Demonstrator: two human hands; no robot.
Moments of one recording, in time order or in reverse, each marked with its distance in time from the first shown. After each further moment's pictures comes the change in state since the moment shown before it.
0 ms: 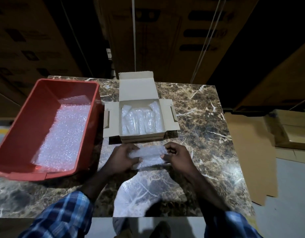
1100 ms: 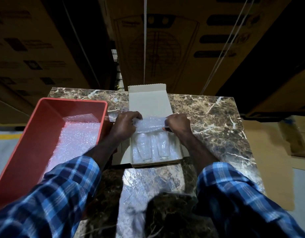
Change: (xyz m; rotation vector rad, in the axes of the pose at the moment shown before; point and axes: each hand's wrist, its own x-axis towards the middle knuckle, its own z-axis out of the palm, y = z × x) left_hand 0.167 0.020 -0.100 0.201 0.249 0.320; right_hand 0.185 -0.112 0.037 -0.177 0.175 0.040
